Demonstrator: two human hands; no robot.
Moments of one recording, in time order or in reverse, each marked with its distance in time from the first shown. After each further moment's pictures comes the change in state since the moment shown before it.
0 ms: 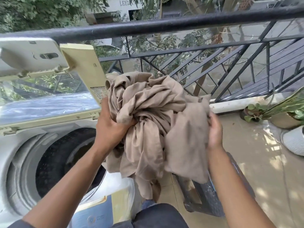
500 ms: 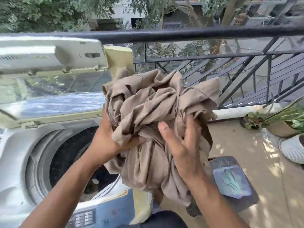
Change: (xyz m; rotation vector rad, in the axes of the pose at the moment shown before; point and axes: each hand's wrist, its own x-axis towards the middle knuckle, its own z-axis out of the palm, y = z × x) left_hand -0.042 0.010 -0.092 -0.047 -0.188 0.070; right_hand -0.160 0.062 0.091 -0.937 -0.258 -0.565
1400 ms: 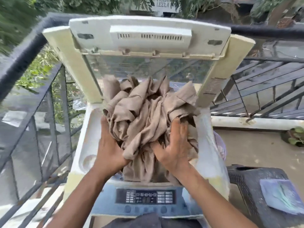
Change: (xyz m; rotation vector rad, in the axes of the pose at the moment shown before) left_hand -0.106 -0.129 -0.212 0.255 0.325 -0.113; right_hand -0.079 0.020 0.266 -0.289 -0.184 -0.354
